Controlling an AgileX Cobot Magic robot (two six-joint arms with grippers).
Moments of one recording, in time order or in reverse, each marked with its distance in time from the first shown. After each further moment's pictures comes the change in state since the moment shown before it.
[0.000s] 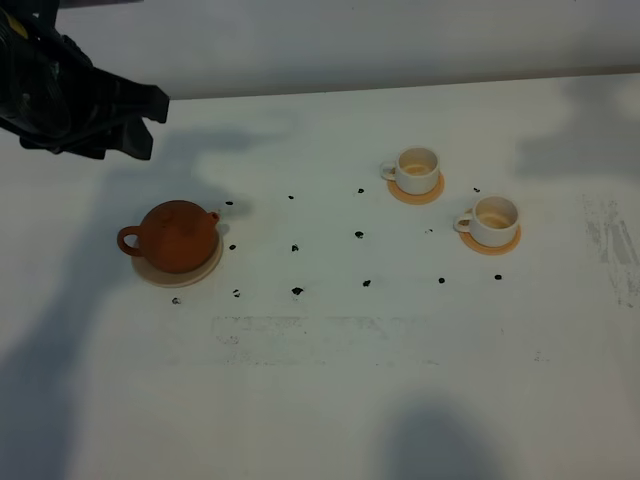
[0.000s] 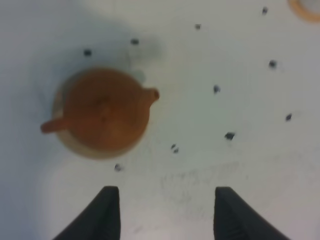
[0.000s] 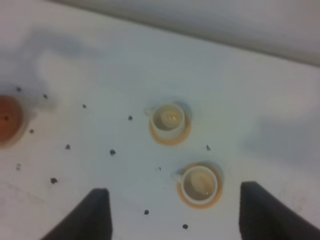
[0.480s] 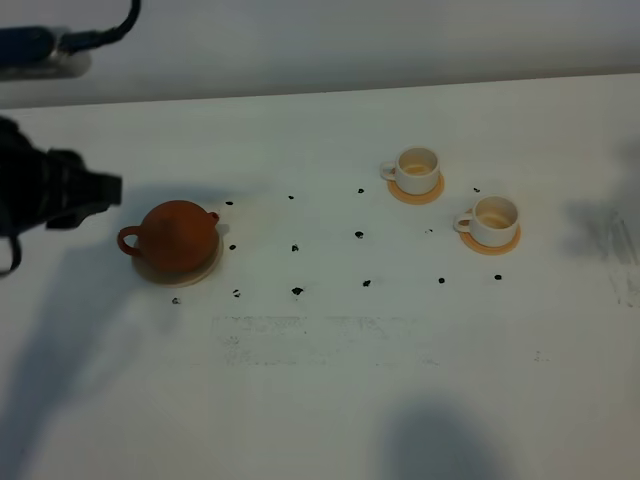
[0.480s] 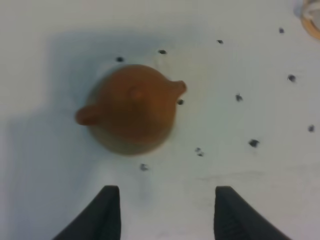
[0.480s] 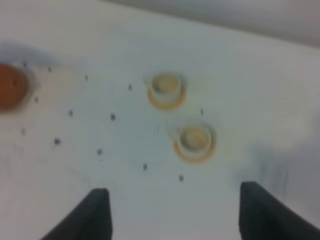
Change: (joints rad) left arm 0.000 -0.391 0.494 0.086 -0.354 -0.053; right arm 0.000 -0.359 0.322 -0.026 0.001 0.006
